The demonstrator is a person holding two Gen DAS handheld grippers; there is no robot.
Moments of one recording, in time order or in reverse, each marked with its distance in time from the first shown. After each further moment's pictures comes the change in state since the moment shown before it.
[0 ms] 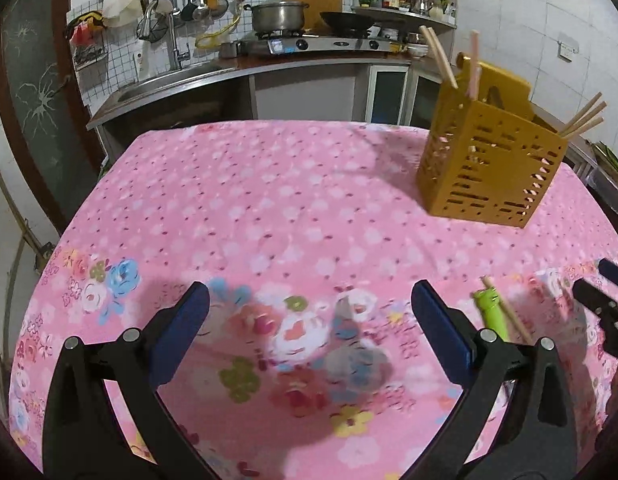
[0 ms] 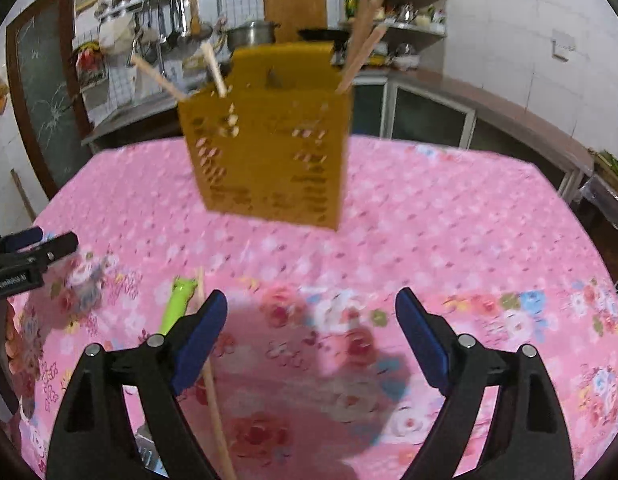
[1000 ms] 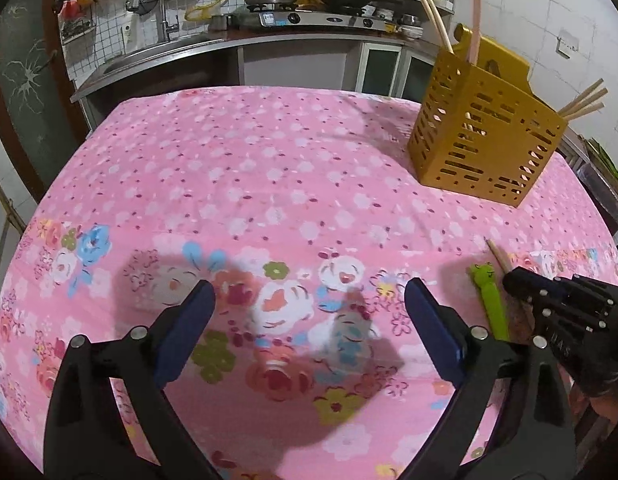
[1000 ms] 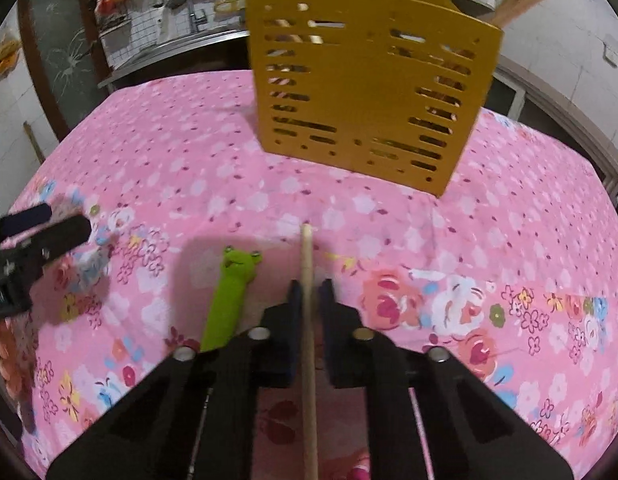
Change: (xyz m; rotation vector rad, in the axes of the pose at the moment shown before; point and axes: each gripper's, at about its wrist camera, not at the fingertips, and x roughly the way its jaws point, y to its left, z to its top) left arm 0.015 -0.010 -0.013 -0.023 0.086 -0.057; right arm 0.058 0.060 -0.001 -0.088 0.170 0.060
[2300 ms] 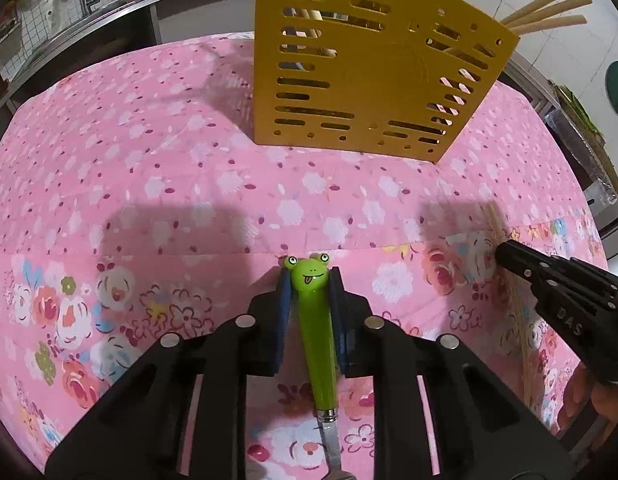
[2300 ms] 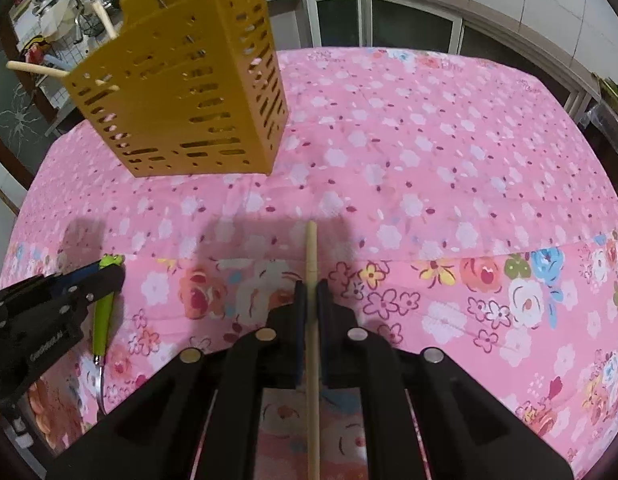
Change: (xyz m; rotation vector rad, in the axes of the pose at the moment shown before) left arm 0.048 -0.119 0.019 0.085 0.238 -0.136; right arm -0.011 -0.111 0.003 0.230 0.112 -0.033
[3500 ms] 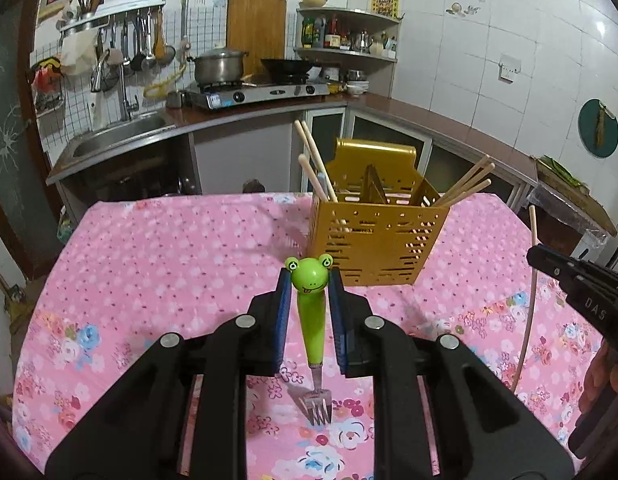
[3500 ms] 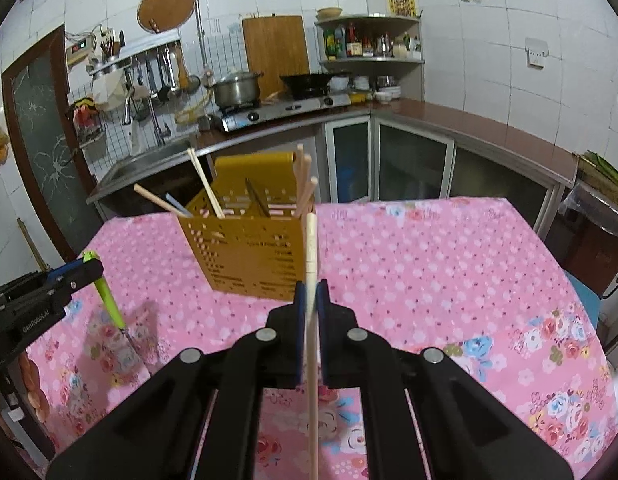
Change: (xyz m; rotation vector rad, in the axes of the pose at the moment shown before) left arm -0.153 0.020 -0.004 0.044 -0.457 0.052; right arm -0.146 0.014 0.002 -0.046 -0.442 0.030
